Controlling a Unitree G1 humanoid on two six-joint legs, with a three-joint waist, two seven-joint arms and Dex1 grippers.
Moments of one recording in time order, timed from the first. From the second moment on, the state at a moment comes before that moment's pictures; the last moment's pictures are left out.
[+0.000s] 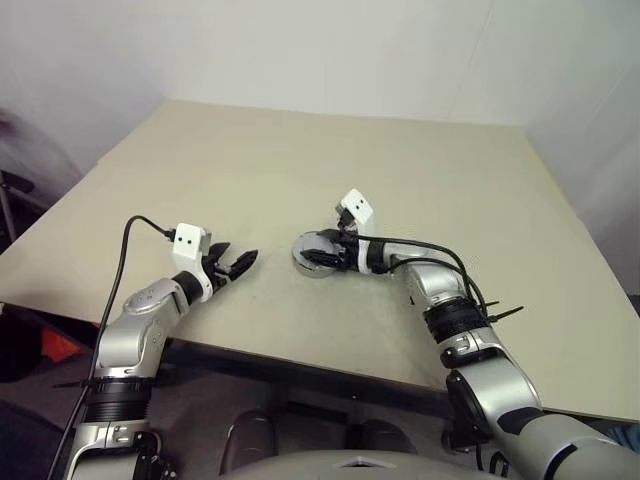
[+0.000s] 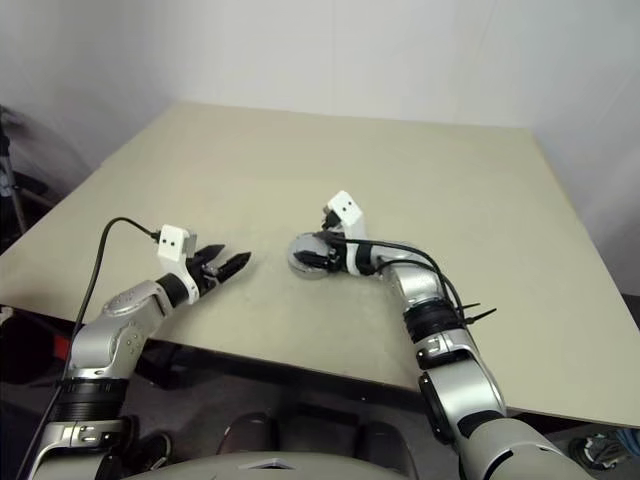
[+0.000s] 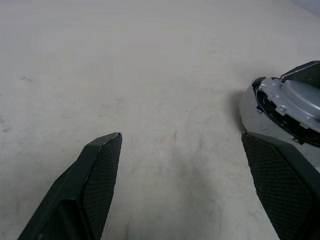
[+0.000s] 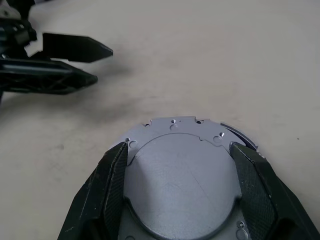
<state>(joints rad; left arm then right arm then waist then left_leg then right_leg) -0.19 0.36 0.15 -0.02 -0.40 0.53 -0.55 -0.64 -0.17 0.13 0.51 0.17 0.36 0.90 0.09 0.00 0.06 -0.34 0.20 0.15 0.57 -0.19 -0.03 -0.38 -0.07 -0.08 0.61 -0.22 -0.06</state>
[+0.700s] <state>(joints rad) -0.19 0.36 0.14 -0.01 -0.39 0.53 -0.55 -0.65 -0.13 0.15 0.60 0.12 0.16 0.84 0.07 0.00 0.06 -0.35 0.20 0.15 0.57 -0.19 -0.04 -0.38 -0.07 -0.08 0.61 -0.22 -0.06</state>
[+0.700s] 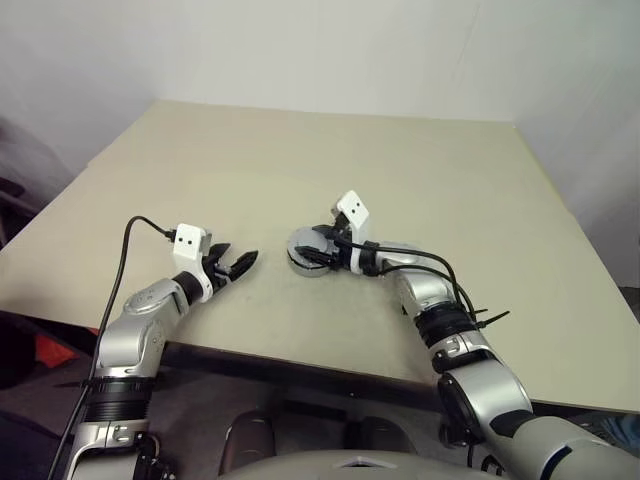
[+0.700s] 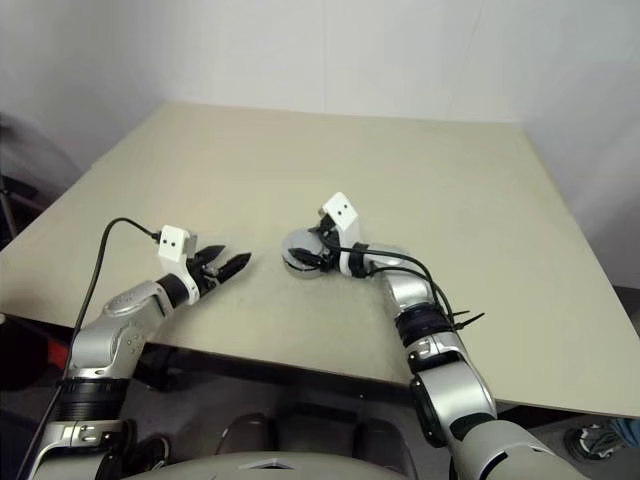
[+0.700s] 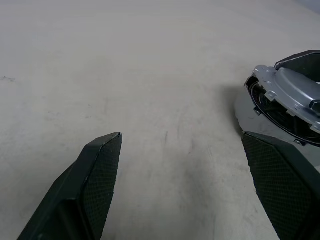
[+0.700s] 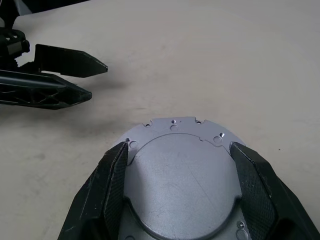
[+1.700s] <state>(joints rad) -0.19 0.36 0.15 0.00 -0.39 0.53 -0.55 -0.65 -0.16 0.18 0.55 0.10 0.25 0.87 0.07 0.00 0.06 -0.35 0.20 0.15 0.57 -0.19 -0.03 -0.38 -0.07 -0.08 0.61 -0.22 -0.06</state>
